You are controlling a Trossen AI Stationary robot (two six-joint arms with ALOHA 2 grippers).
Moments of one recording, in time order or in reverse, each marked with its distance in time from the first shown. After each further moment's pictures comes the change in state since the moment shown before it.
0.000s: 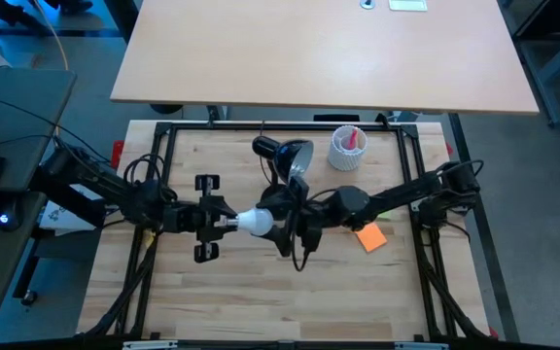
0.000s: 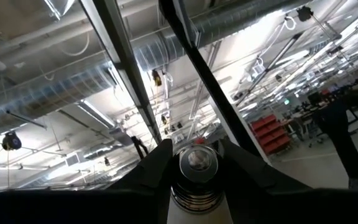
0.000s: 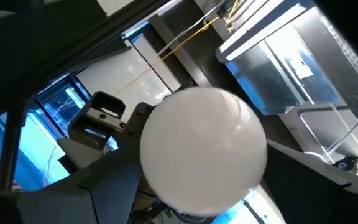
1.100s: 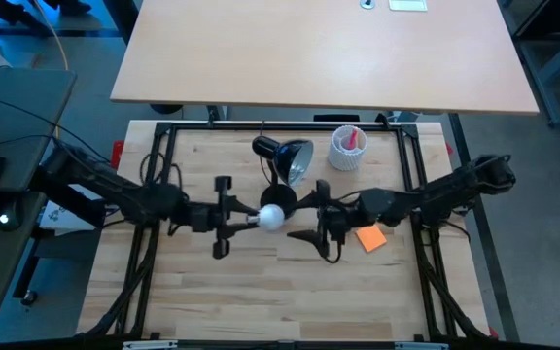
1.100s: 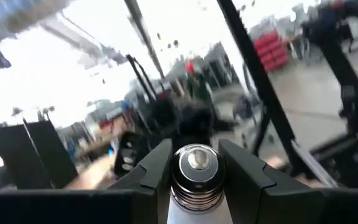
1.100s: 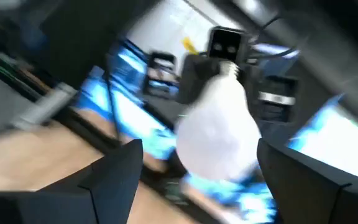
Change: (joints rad) left arm 0.018 -0.021 0.031 -0.391 -0.167 -0.038; right arm 0.024 -0.324 -0.377 -0.266 0.098 0.274
